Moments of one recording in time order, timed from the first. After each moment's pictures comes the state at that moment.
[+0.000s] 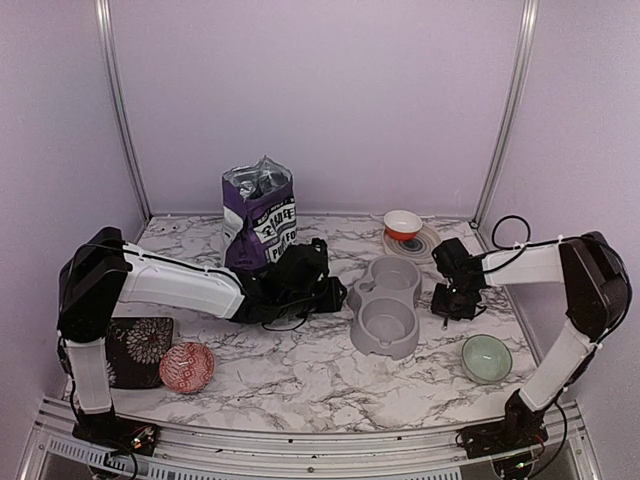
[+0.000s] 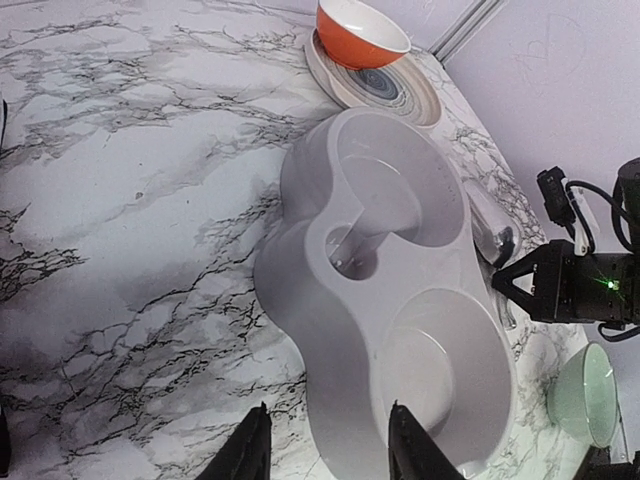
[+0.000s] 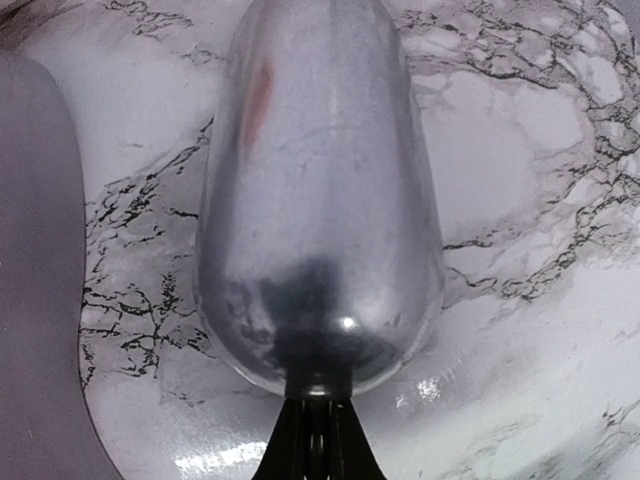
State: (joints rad) left arm -1.03 1.96 1.29 0.08 -0.24 -0.74; right arm 0.34 1.65 0.88 -0.47 0.28 0.68
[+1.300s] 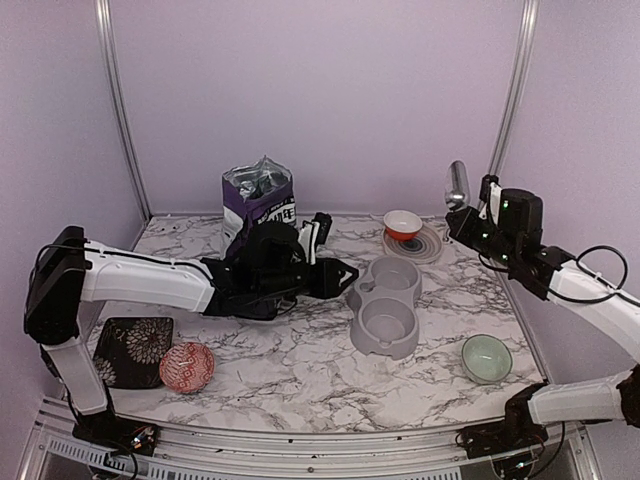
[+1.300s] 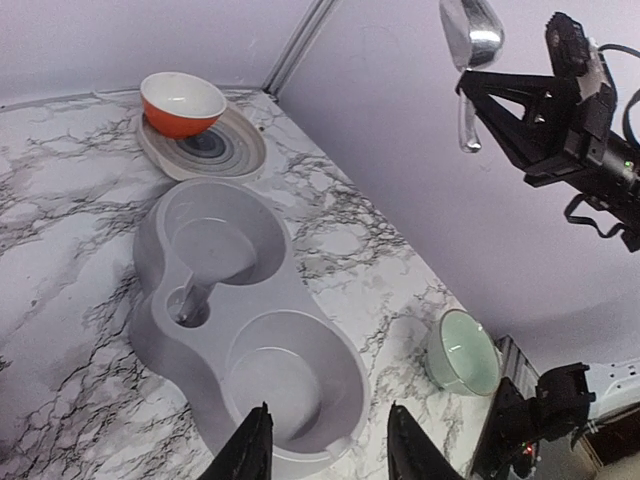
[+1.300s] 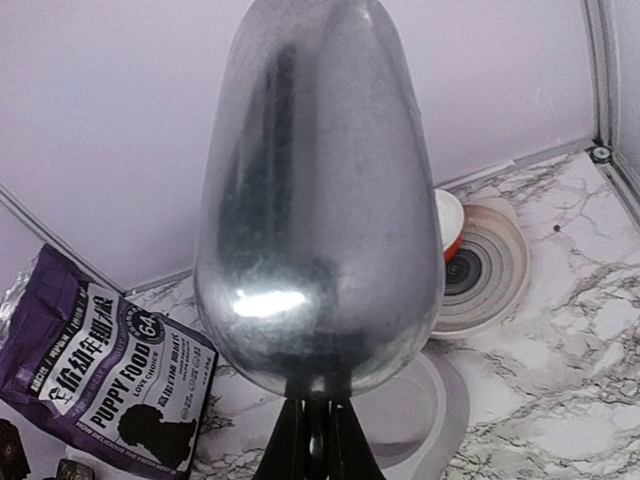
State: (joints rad) left arm -1.00 1.80 1.19 0.28 0.03 -0.58; right arm 0.34 1.09 0.85 -0.05 0.07 0.56
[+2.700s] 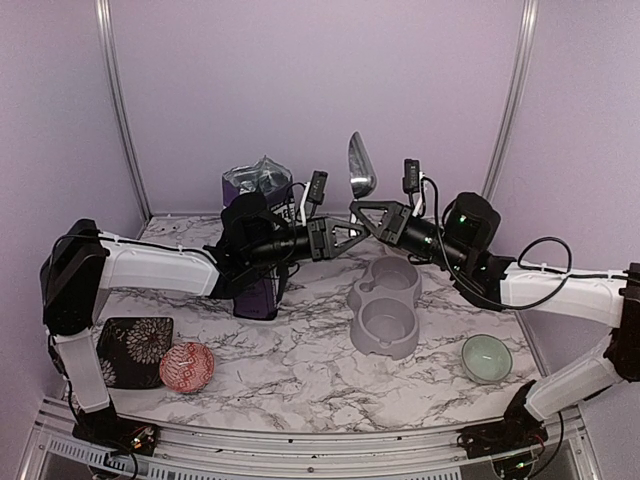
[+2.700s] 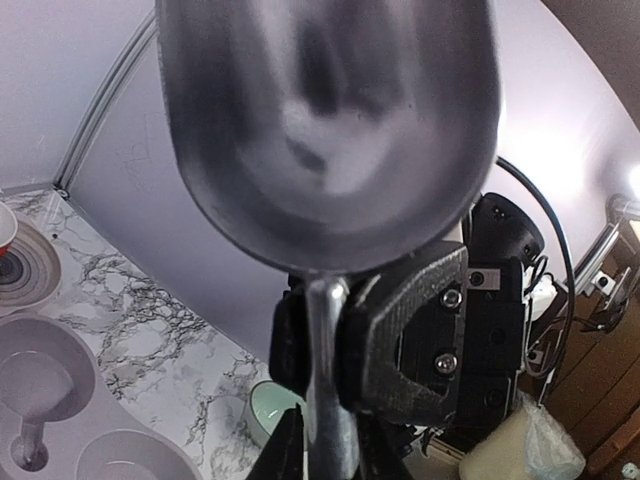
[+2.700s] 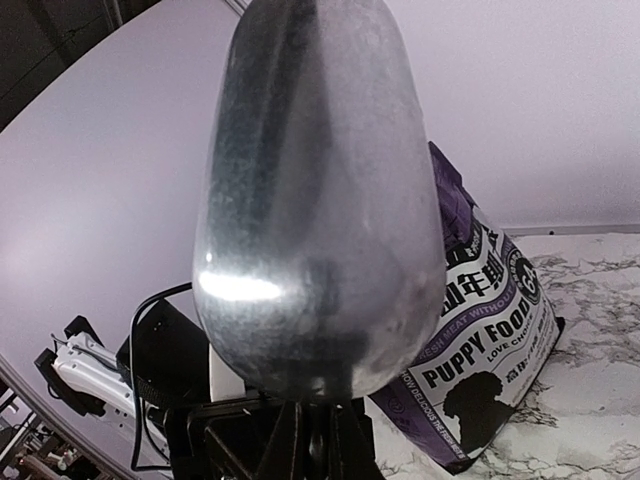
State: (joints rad) left arm -0.89 1.87 1.24 0.79 0.55 -0.78; right arm 0.72 1.34 0.86 0.63 -0.31 0.73
